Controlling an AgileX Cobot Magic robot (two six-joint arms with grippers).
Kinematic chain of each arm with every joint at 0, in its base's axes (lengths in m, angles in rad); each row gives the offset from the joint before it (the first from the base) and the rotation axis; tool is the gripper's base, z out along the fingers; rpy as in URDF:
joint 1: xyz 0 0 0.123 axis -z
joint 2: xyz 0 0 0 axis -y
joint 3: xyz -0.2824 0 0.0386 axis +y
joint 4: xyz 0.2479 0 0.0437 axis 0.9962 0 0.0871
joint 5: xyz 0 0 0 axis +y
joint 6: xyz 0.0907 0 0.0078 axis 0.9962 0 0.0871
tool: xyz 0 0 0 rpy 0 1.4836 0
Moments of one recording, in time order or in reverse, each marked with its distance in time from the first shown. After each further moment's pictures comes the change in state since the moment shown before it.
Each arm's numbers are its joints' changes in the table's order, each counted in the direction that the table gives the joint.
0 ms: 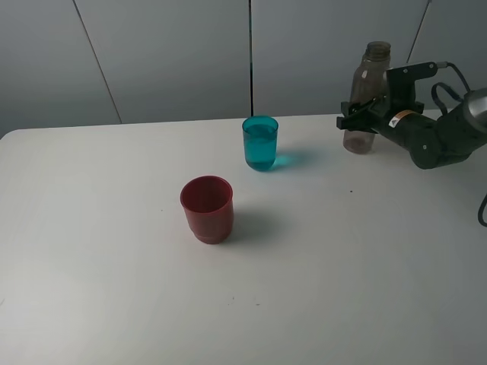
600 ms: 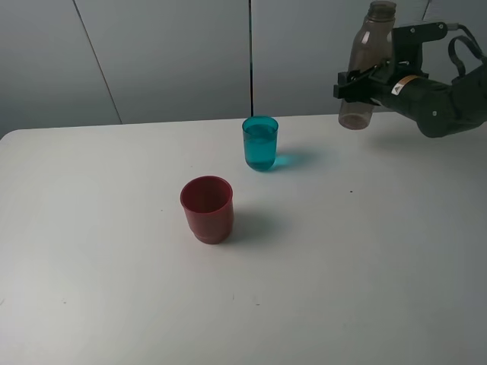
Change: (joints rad) left arm 0.000 0.000 0.000 0.000 0.000 0.002; right arm -0.036 0.185 0.002 0.007 0.168 0.085
